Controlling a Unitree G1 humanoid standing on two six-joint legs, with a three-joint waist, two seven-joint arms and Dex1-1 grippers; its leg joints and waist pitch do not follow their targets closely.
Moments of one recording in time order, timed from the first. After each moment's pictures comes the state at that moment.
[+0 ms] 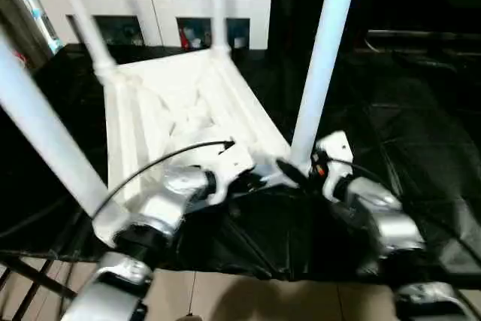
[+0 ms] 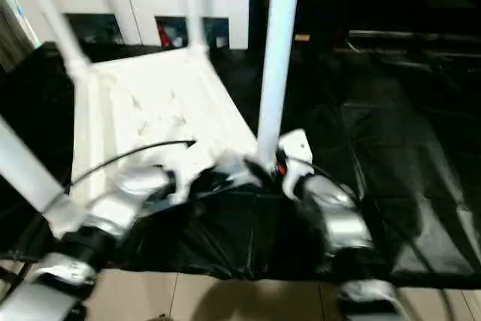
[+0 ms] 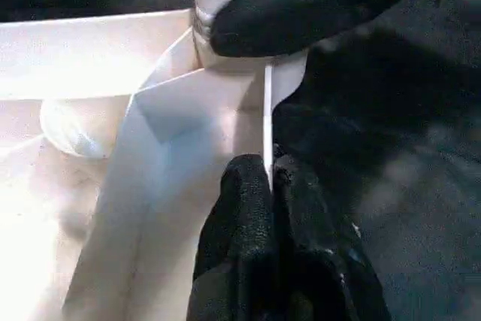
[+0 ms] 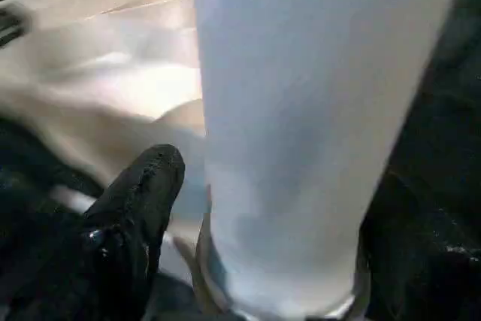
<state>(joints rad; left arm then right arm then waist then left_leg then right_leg) -0.55 0.17 -0.25 0.61 0.13 0.05 -0.98 -0.40 -0.22 0.02 0.55 0.09 0.04 0.79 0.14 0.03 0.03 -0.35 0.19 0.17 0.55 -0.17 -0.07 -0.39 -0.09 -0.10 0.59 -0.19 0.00</state>
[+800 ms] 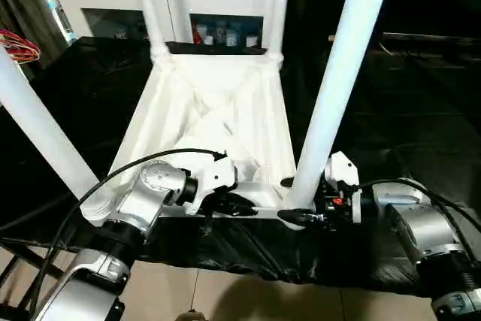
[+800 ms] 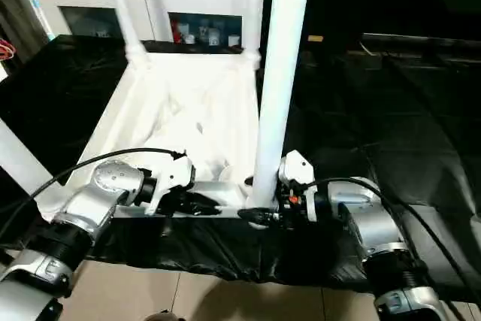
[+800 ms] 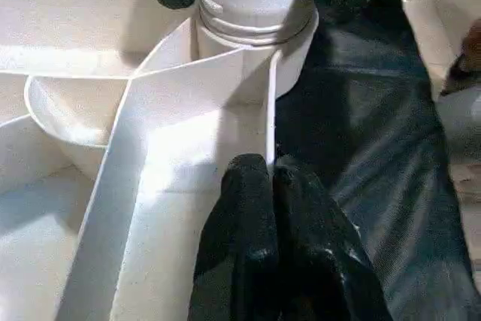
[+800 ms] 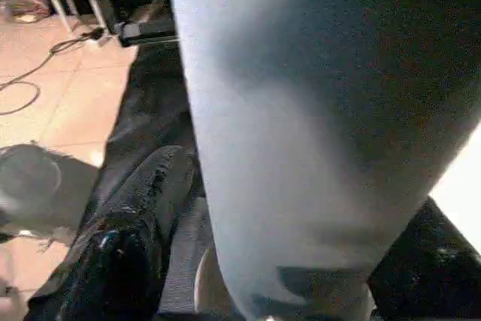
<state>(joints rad) -0.56 0.30 -0.29 0.61 0.05 -0.03 -1.34 -0.37 -0.42 0.17 0.39 0.17 0.08 1.33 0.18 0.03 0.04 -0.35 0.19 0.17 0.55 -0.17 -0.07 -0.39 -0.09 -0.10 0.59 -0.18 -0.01</state>
